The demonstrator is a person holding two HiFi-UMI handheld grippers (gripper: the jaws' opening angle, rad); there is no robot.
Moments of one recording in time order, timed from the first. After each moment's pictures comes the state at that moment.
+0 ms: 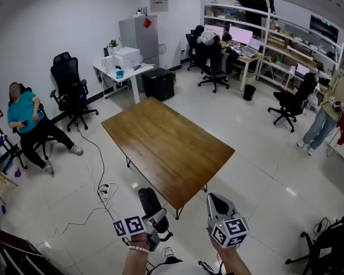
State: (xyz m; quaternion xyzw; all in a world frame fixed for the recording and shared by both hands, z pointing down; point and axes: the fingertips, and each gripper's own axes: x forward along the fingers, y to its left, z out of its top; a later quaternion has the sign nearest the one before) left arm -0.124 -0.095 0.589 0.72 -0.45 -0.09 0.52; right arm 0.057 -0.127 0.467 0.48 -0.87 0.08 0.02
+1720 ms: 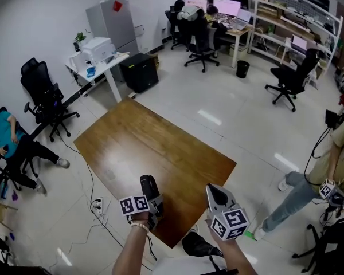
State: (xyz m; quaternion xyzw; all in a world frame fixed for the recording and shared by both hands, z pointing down) left arm -0.126 -0.388 0.715 0.69 -0.47 0.10 0.54; right arm 0.082 -0.374 0.510 0.52 -0.85 0.13 0.02
